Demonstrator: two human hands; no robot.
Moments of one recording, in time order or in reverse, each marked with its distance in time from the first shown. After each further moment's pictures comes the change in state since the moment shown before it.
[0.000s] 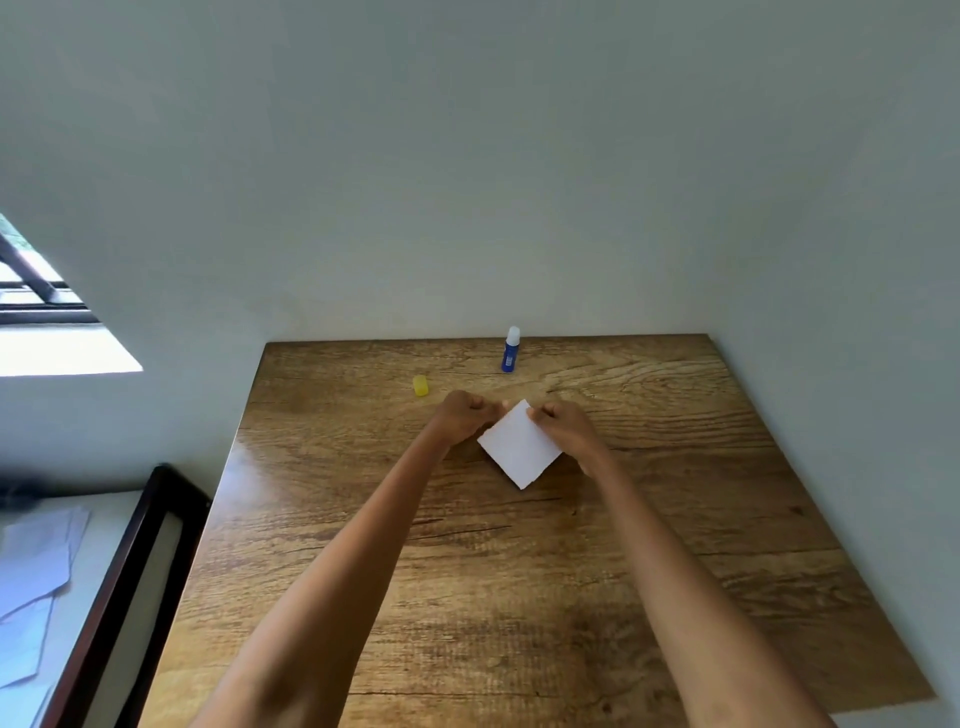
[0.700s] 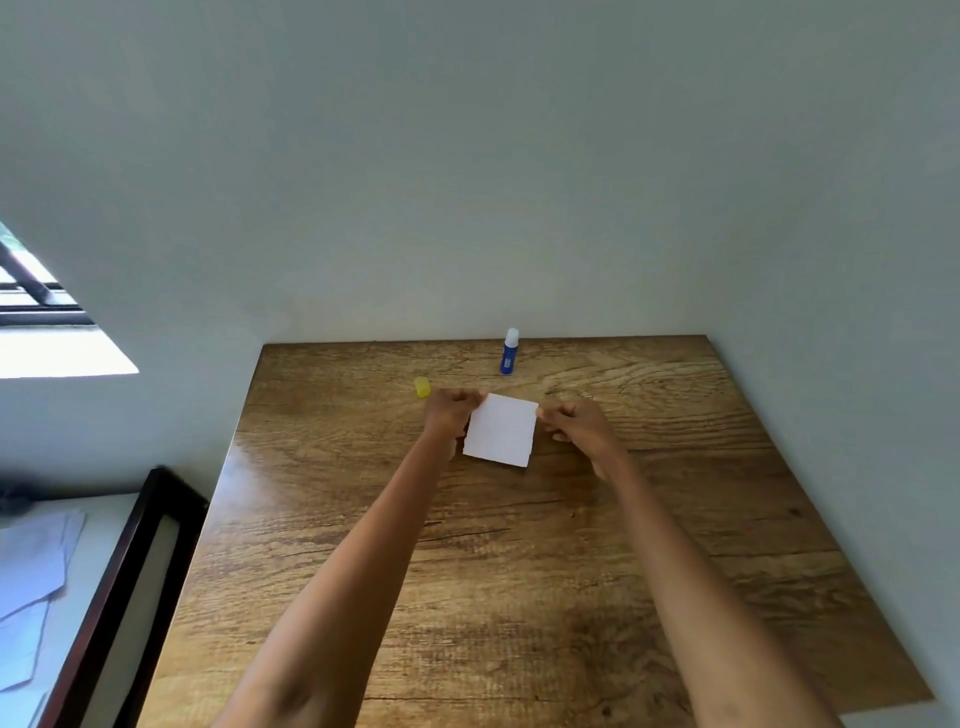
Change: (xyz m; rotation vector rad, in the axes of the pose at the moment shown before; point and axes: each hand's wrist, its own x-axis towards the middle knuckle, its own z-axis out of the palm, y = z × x) left_hand 0.003 0.005 0.005 -0.384 0.254 -0.164; right_hand -0.002 0.011 -0.018 0.258 0.016 -0.008
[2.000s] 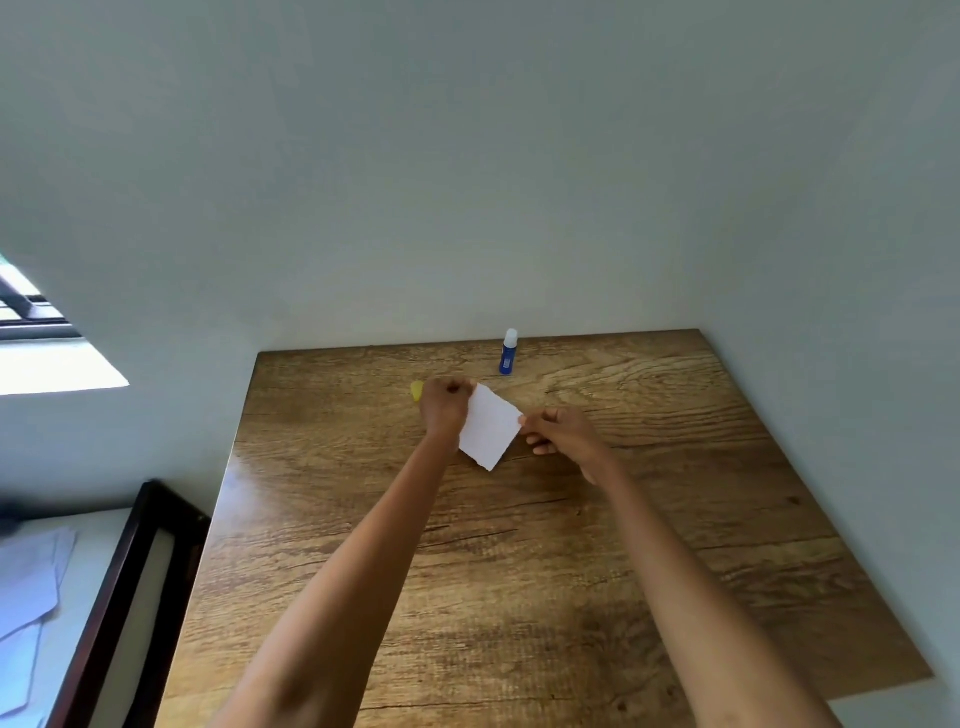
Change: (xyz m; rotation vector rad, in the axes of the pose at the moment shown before) left_hand 0.005 0.007 -0.001 0.013 0.172 0.132; right_hand -0.007 -0.002 0.020 0.025 -0.072 0.036
